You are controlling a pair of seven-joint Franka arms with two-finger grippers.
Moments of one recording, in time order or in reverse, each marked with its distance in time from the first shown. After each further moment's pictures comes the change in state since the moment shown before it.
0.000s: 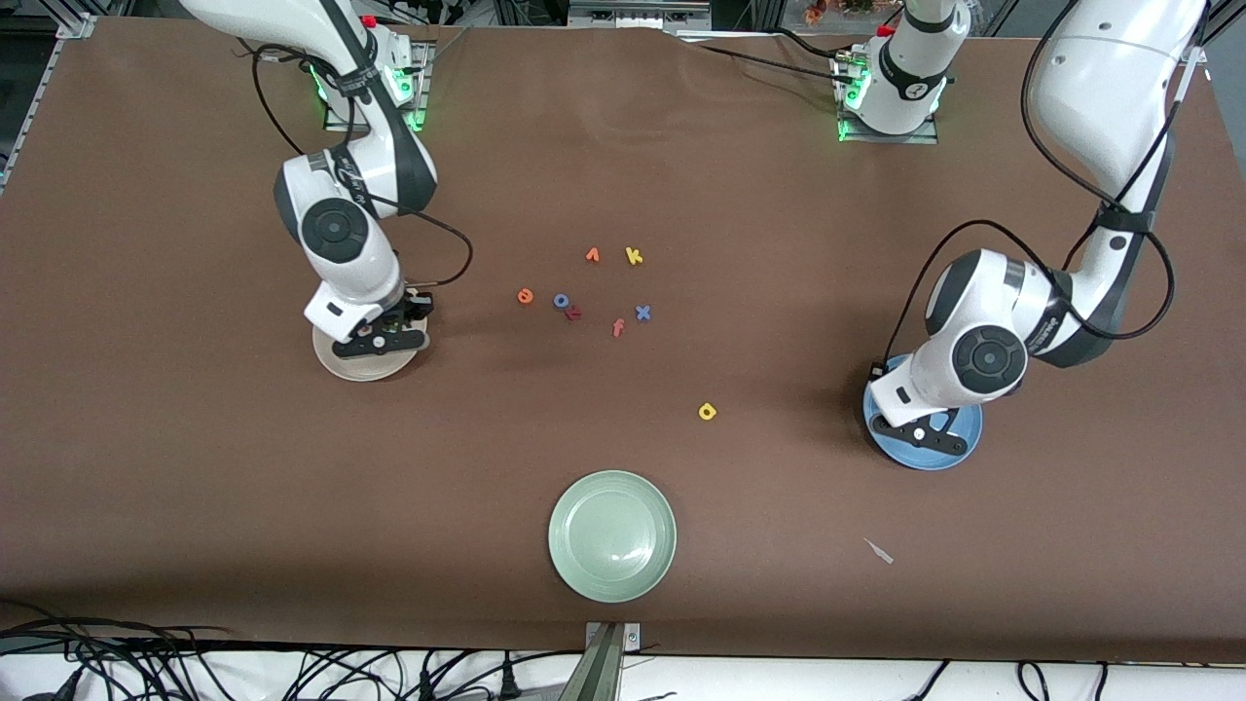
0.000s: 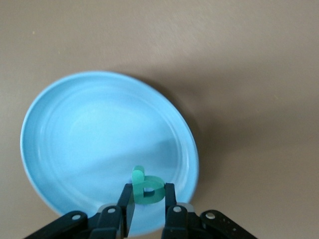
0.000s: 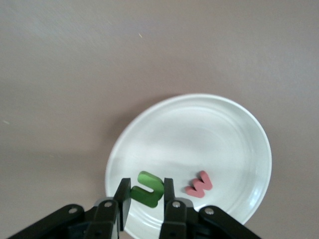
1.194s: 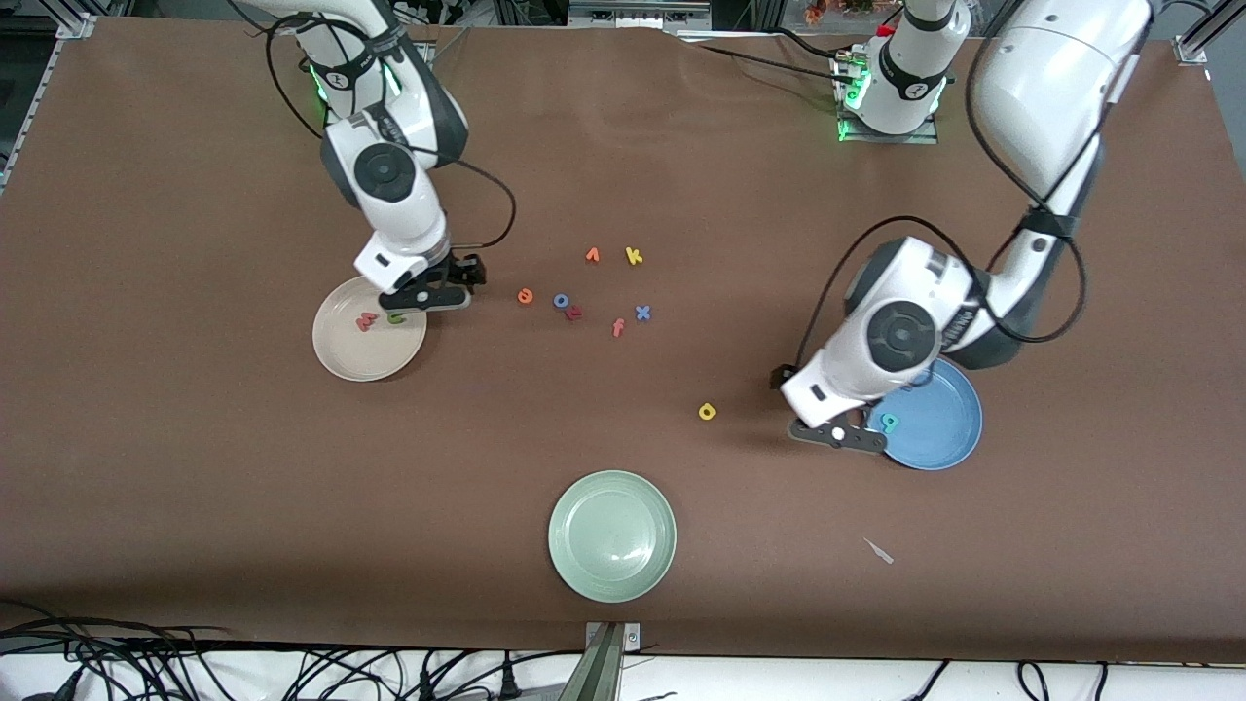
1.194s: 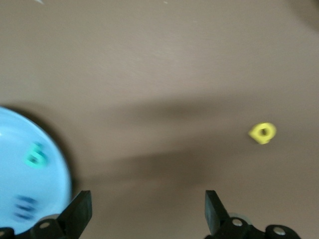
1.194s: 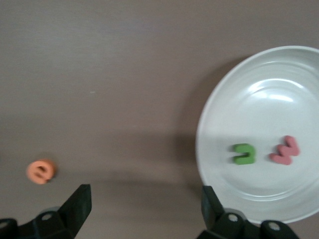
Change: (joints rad) left arm -0.134 0.024 -0.121 0.108 -0.060 -0.001 -0.372; right arm 0.020 -0.063 0.176 -0.114 0.002 0.115 0.281
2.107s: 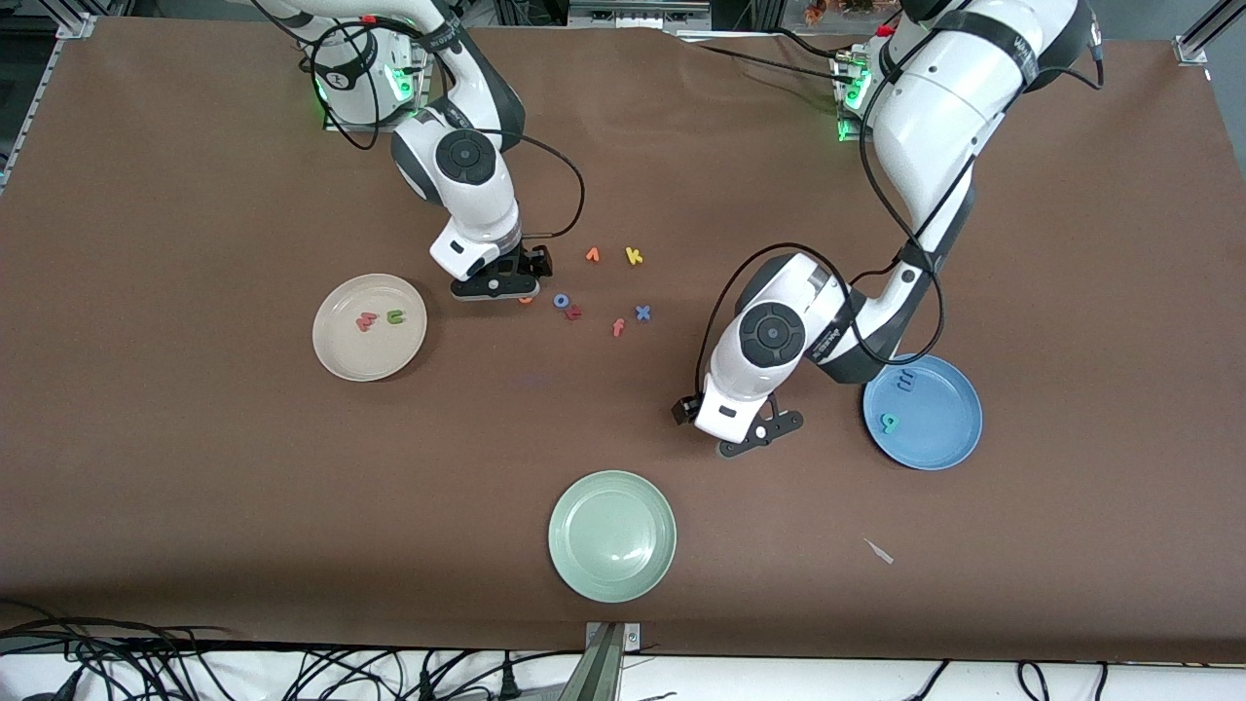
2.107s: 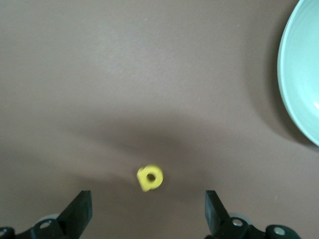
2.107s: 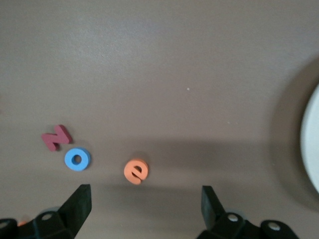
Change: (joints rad) left arm -0.234 0.222 0.092 0.221 -0.039 0.148 -0.601; right arm 0.046 0.114 0.096 0.099 0.000 0.056 0.171
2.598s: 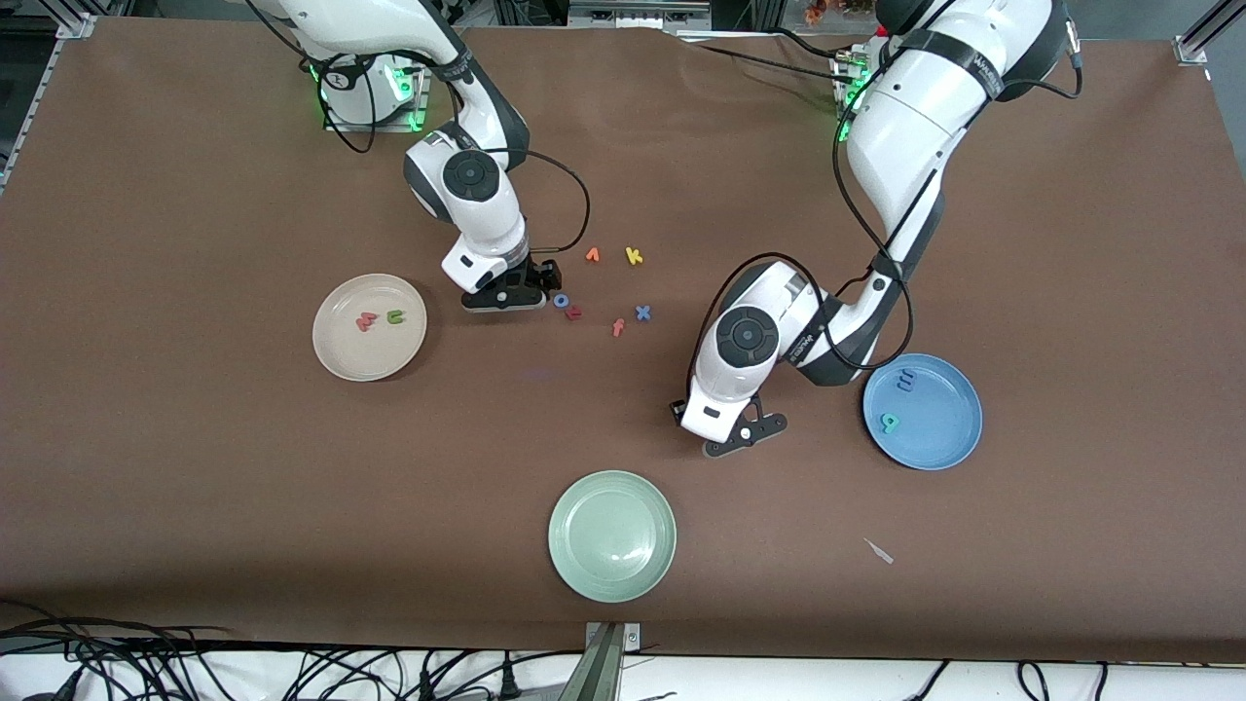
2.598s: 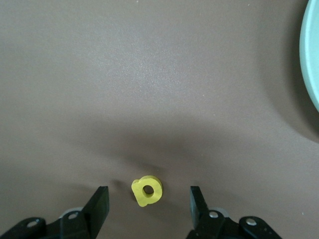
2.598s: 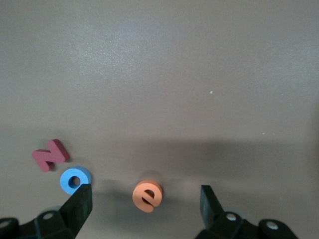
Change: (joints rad) left arm -0.071 0.031 0.073 0.005 0.000 0.022 0.000; right arm 0.000 0.090 0.000 0.000 0.000 0.129 0.024
